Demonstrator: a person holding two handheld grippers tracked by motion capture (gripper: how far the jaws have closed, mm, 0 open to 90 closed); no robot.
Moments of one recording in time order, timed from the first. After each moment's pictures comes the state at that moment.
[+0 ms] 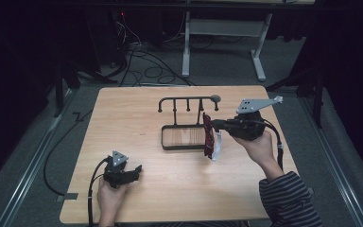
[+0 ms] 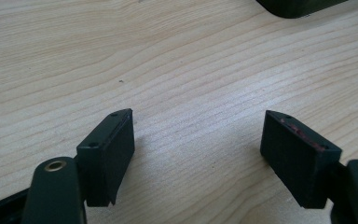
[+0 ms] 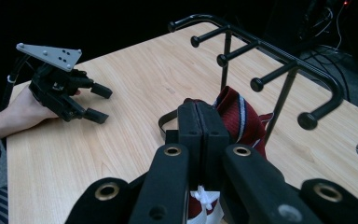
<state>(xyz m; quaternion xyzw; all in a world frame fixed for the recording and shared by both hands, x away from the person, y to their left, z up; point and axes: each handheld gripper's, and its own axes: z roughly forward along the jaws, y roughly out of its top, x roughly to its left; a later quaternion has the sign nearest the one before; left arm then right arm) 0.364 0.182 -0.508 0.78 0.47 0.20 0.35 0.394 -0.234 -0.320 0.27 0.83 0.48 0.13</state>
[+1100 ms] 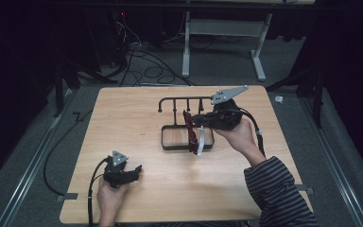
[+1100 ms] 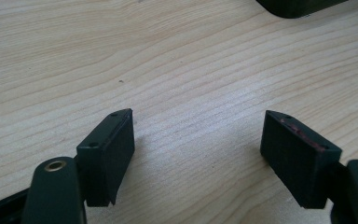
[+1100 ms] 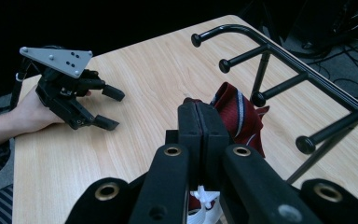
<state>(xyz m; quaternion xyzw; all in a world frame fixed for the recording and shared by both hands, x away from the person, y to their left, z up) 0.364 0.182 -0.508 0.78 0.47 0.20 0.35 0.428 -0.182 -0.313 0.24 0.86 0.45 0.10</state>
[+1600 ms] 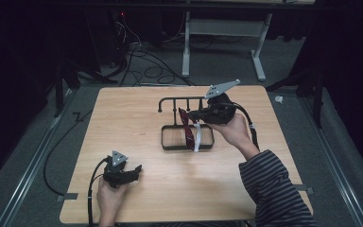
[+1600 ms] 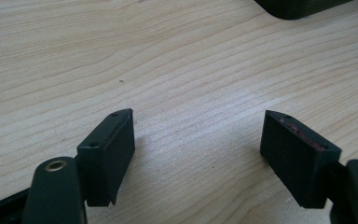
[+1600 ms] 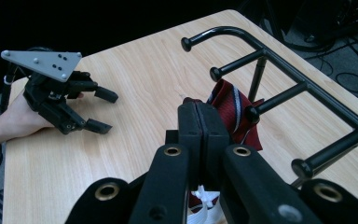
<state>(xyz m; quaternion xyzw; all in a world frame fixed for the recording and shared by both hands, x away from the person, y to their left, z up) 0.364 0.182 -0.508 0.78 0.47 0.19 0.36 0.448 -0.171 -0.313 0.24 0.86 0.44 0.09</state>
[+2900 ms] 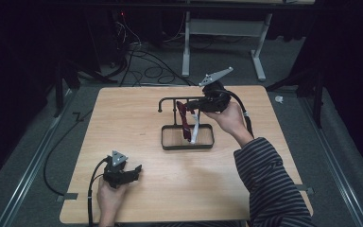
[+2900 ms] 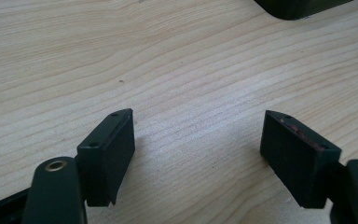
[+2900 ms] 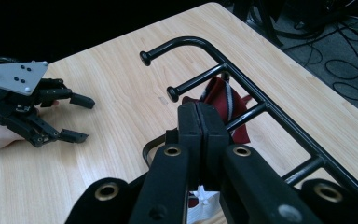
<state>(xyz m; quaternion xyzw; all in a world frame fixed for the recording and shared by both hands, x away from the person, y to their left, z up) 0.364 0.182 -0.508 0.78 0.47 0.19 0.36 0.484 -0.164 -0.306 0.27 0.87 0.41 0.09</state>
